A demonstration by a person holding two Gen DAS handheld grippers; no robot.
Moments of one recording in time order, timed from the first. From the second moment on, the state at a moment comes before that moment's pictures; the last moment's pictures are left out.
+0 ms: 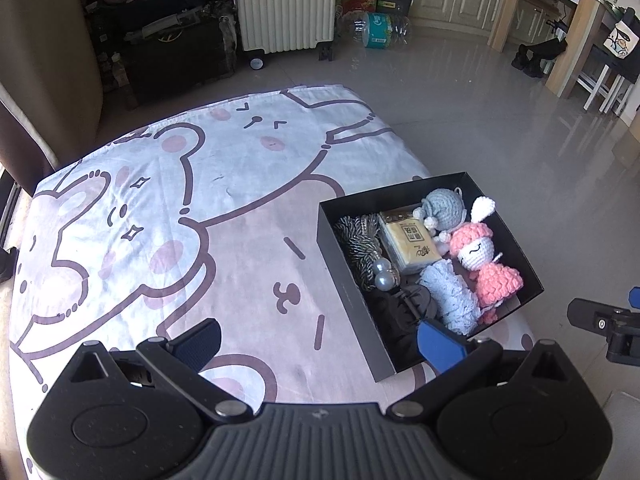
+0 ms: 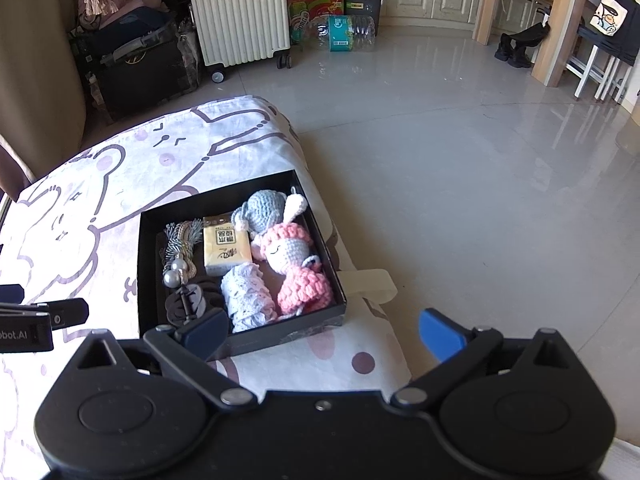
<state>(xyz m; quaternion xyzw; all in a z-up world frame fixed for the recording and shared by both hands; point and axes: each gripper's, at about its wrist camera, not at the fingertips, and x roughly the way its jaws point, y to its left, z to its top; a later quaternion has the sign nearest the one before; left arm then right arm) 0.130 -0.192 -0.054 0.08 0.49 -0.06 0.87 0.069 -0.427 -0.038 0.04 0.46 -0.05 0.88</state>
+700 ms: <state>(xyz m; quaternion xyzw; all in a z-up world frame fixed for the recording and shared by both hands) 0.132 -0.191 -0.054 0.08 0.49 -0.06 0.87 0.069 -0.427 -0.039 0.04 0.46 -0.05 0.88</state>
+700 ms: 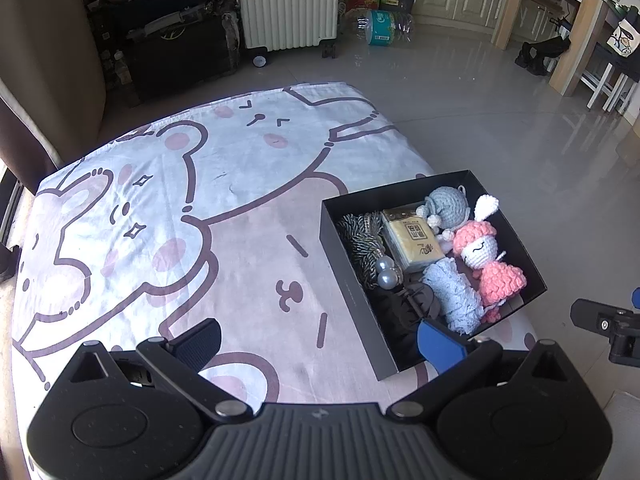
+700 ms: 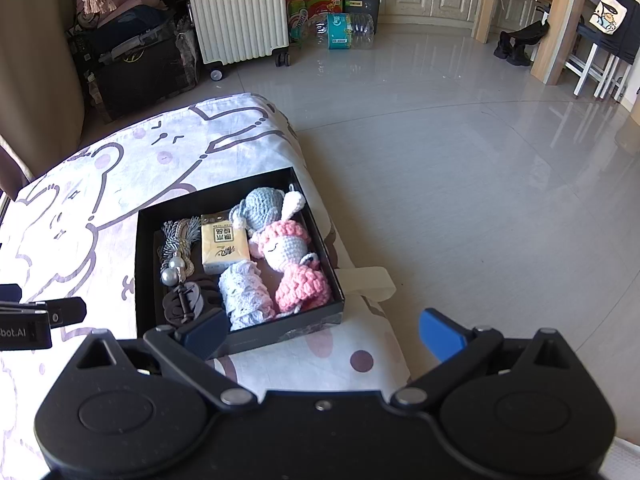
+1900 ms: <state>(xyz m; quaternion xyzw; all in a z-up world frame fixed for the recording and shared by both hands) 0.130 -0.192 -0.054 0.08 0.49 -0.05 0.87 0.067 -0.424 -0.041 0.04 0.47 -0.05 0.88</state>
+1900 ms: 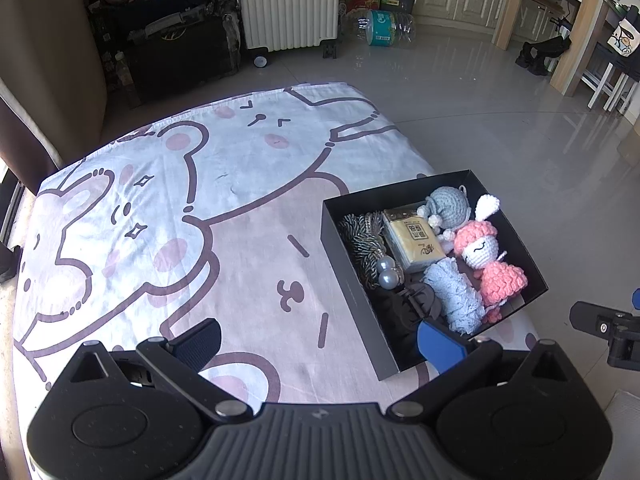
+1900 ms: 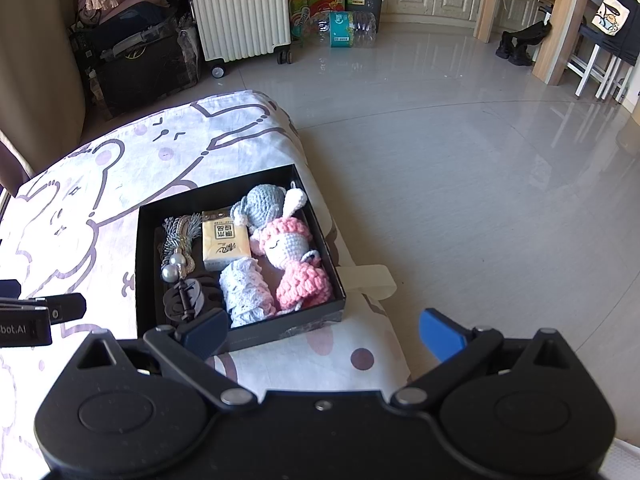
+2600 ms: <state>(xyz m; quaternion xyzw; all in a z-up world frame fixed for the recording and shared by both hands) 0.130 -0.193 -0.055 0.08 0.49 -0.06 0.87 0.067 -0.425 -0.044 0.04 0.47 -0.05 0.88</state>
